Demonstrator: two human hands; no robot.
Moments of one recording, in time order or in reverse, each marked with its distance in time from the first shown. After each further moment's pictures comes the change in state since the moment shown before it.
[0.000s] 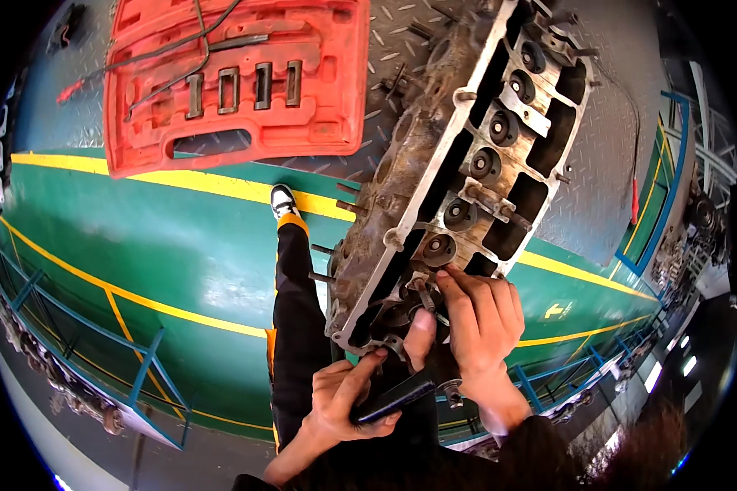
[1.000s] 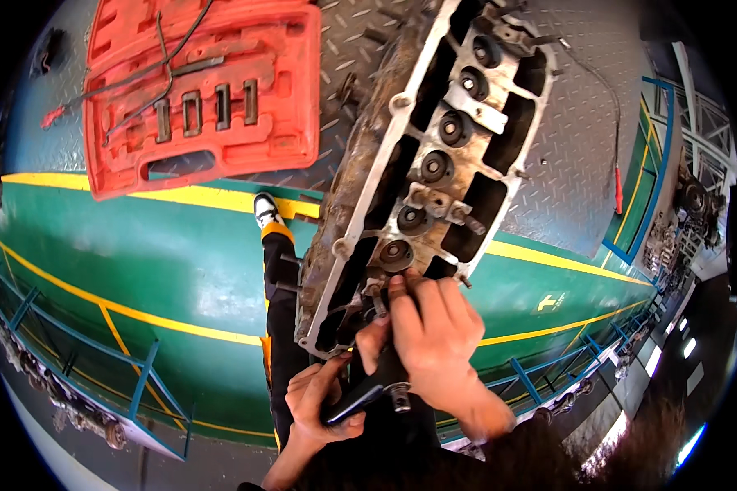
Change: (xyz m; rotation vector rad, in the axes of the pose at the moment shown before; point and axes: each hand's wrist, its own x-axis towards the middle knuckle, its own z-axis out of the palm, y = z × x) left_hand -0.003 0.003 0.008 0.010 0.155 -0.045; right_hand 0.009 -0.009 -0.002 -0.044 -0.072 0.031
